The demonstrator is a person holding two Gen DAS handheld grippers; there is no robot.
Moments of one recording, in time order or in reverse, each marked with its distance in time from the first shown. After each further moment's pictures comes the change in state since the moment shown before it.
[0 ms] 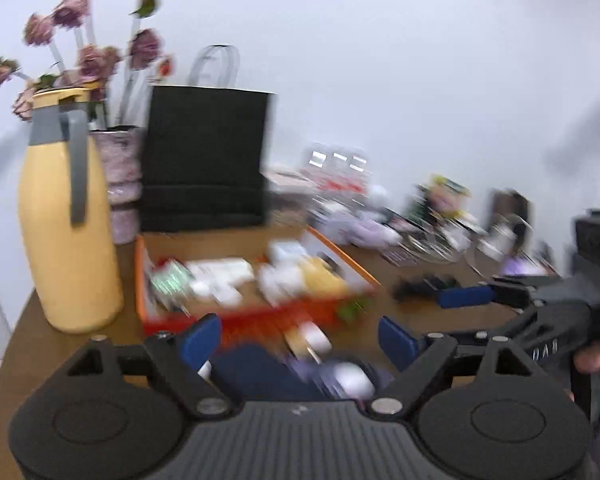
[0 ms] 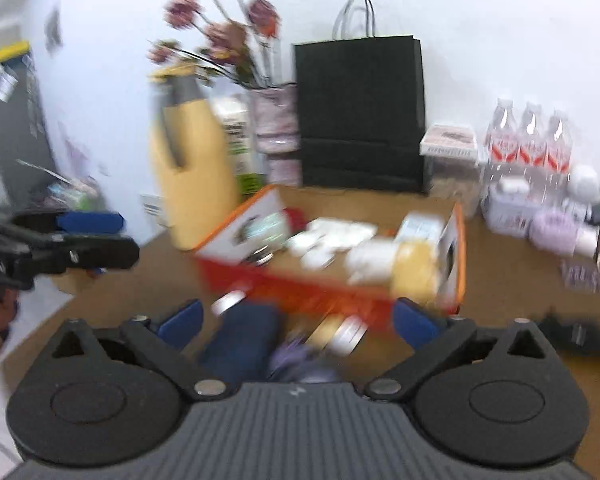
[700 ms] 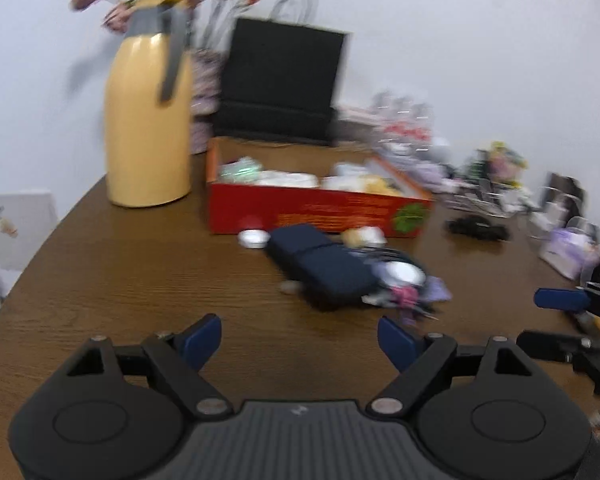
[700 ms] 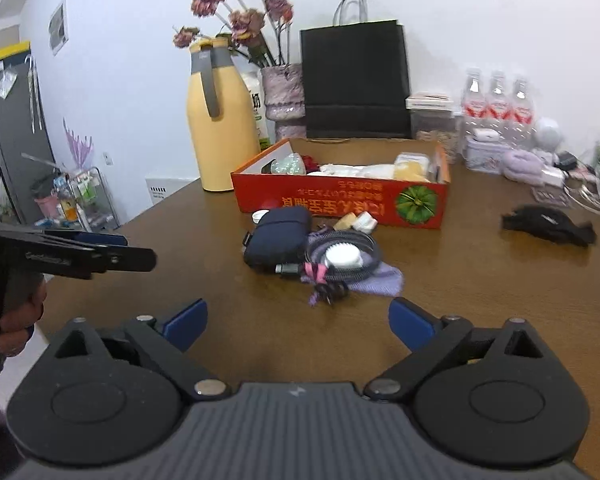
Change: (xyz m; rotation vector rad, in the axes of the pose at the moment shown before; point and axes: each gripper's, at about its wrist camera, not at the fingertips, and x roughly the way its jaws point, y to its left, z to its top) left arm -0.005 0.020 -0.083 -0.167 0.108 0.226; right arm -0.026 0.044 -0.079 -0.030 -0.014 -0.094
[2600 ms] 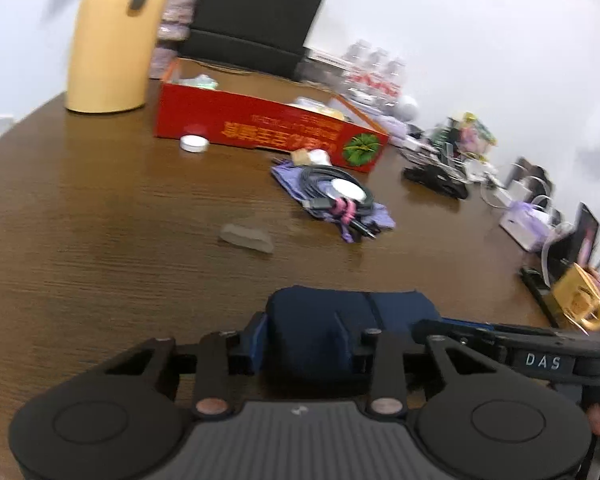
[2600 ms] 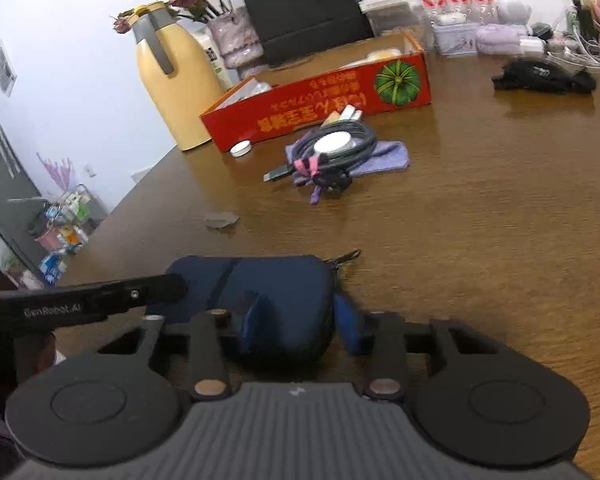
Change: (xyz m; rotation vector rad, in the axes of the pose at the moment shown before) left arm -0.002 -0.033 -0.058 -0.083 0.116 -0.137; right arm 0.008 -0.004 -0.066 0.321 0.124 0.025
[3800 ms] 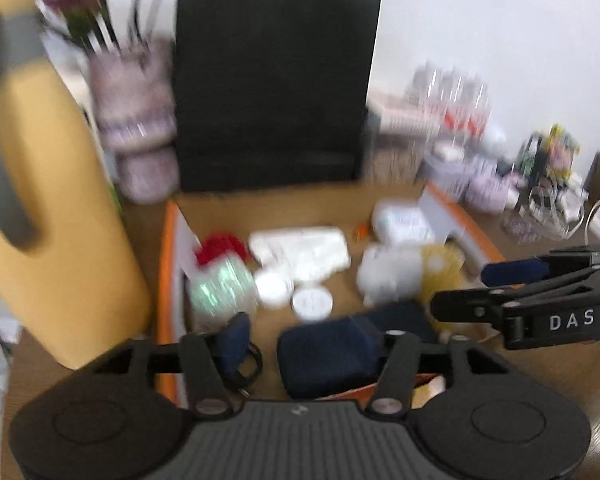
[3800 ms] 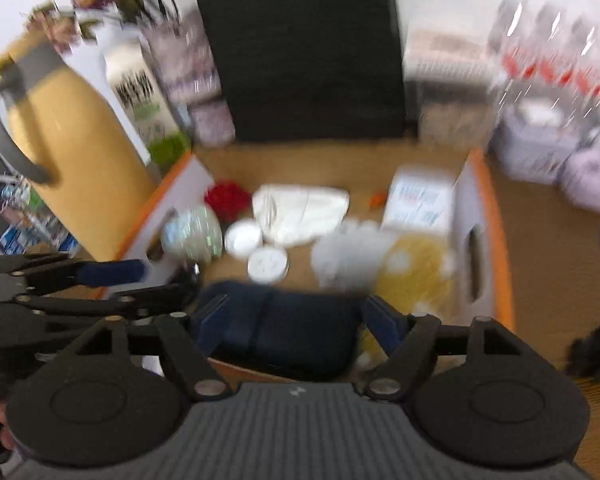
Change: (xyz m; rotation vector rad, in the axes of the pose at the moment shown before) left arm 0.138 0.023 0.277 0.180 0.025 0.174; right arm 0.167 -0.008 0.296 -0.129 0.116 -0.090
